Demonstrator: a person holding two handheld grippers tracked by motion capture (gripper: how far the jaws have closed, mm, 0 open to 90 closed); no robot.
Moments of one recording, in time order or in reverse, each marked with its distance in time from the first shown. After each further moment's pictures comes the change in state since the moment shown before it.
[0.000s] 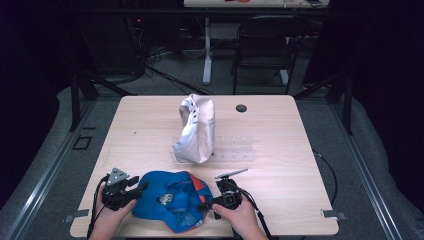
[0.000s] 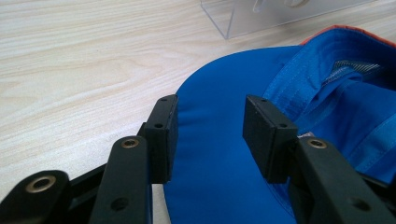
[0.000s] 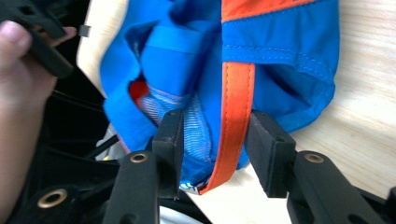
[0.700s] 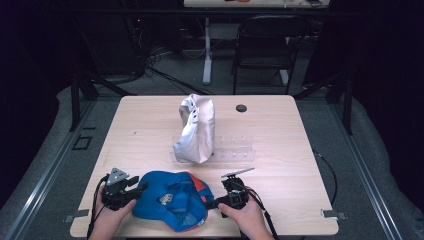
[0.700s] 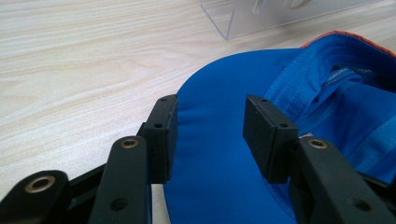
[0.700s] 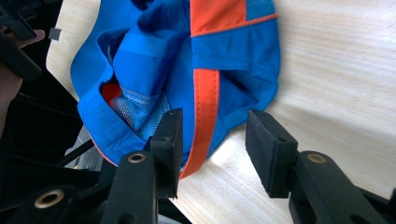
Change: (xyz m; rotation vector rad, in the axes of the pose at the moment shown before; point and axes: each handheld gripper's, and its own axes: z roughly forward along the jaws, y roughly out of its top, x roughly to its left) left arm 0.000 0.000 0.000 -0.001 -0.006 -0.006; right arm -0.003 -0.003 -0.016 -0.027 -0.123 -0.026
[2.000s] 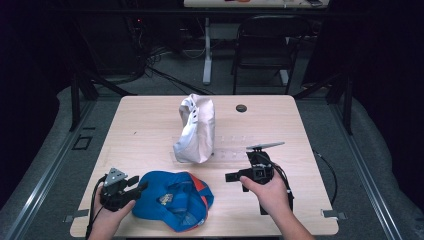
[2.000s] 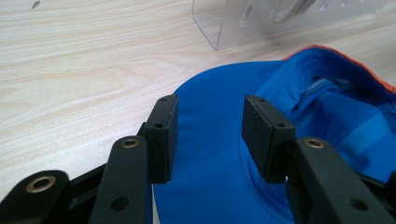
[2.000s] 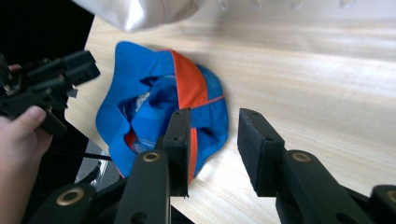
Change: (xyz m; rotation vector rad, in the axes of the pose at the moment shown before) left arm -0.004 0.003 -0.008 -0.031 -0.019 -0.013; right arm 0.001 0.040 -0.093 -0.140 -0.069 0.078
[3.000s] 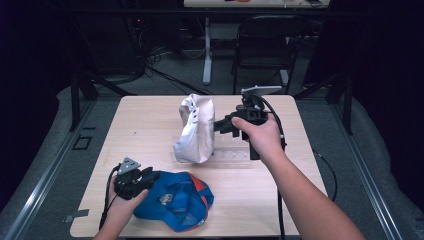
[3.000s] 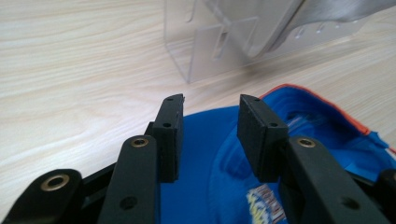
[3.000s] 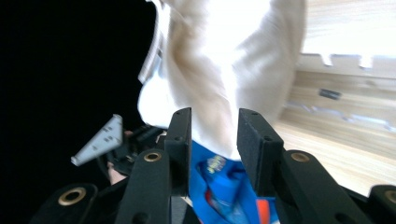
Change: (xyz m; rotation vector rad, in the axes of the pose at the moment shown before) left arm -0.016 0.028 0.019 -0.008 -0.041 0.001; right arm 0.050 0.119 -0.046 -0.023 0.136 0.090
